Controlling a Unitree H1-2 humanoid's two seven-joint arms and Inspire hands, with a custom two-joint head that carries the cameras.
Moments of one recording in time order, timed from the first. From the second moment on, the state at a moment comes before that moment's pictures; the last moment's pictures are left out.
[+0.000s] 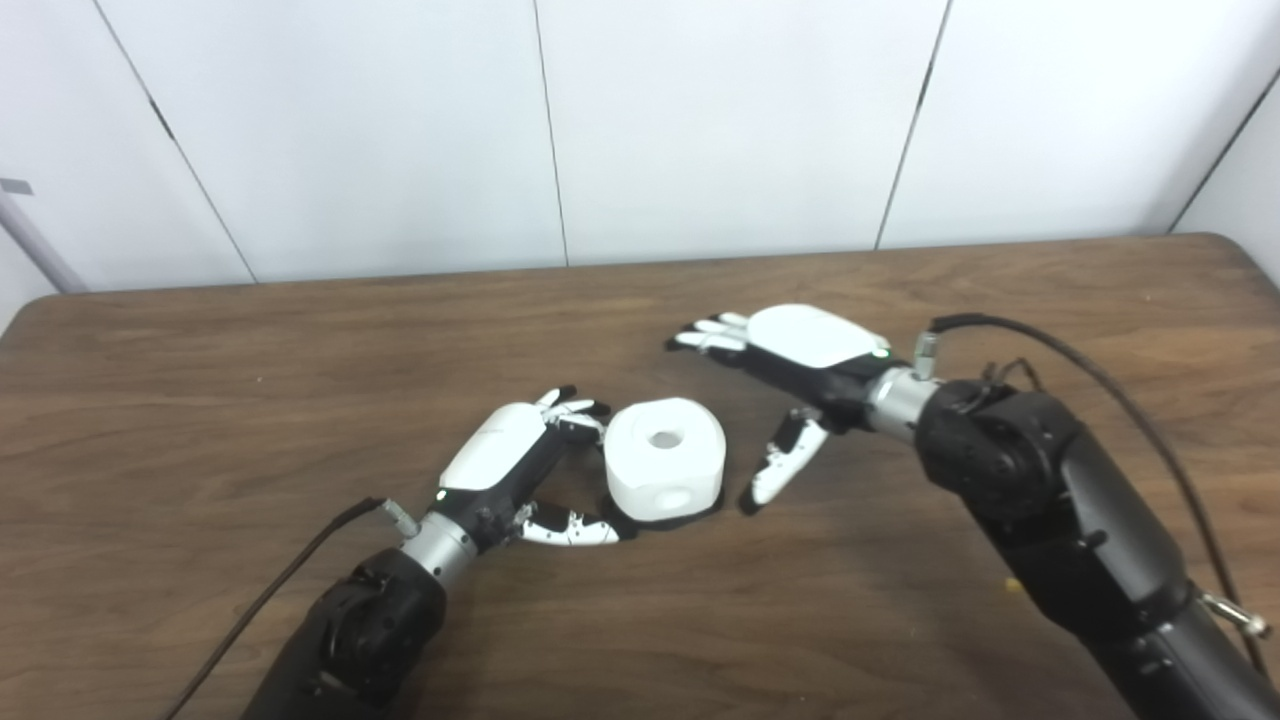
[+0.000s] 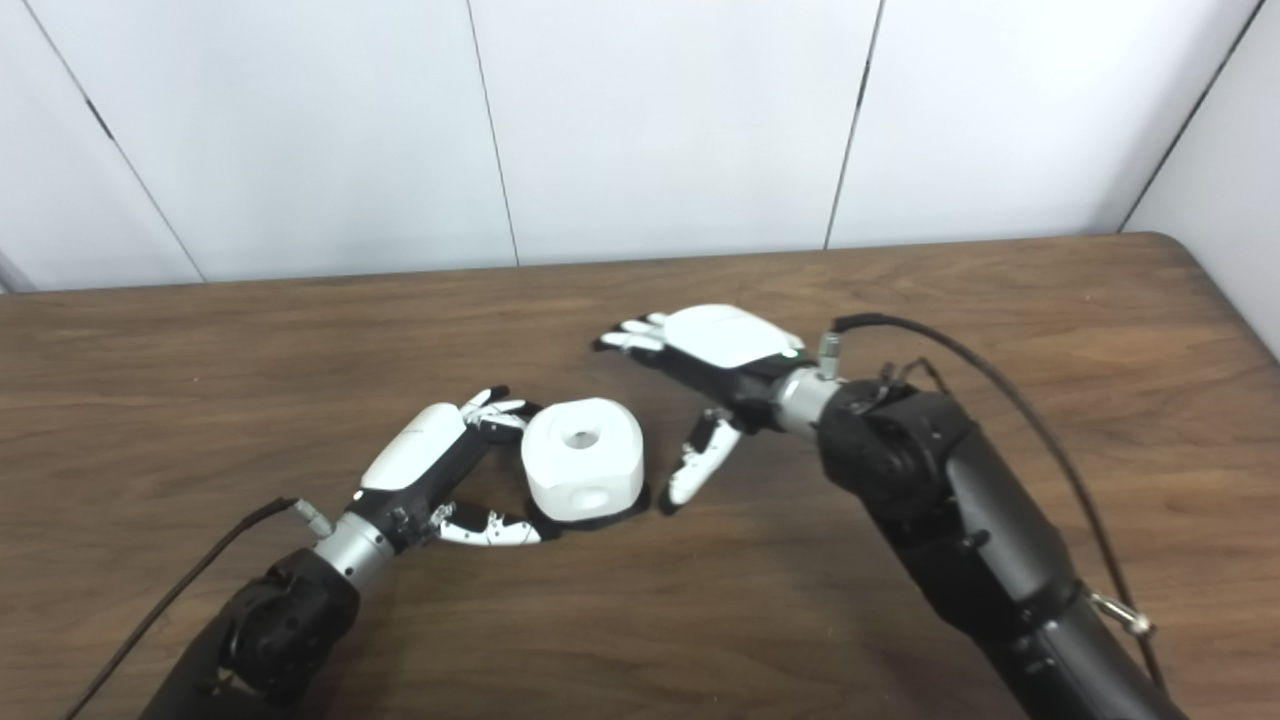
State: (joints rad) left arm -0.27 0.28 -0.32 0.11 0.54 -0.25 -0.16; right arm -0.44 -0.42 0.33 -0.25 -0.75 0.18 0.67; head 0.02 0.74
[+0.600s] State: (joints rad) left arm -0.31 0.36 -0.30 0.05 0.54 -0.12 -0.31; right arm -0.30 -0.47 0.13 -0.18 -0.56 0.23 0.55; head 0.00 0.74
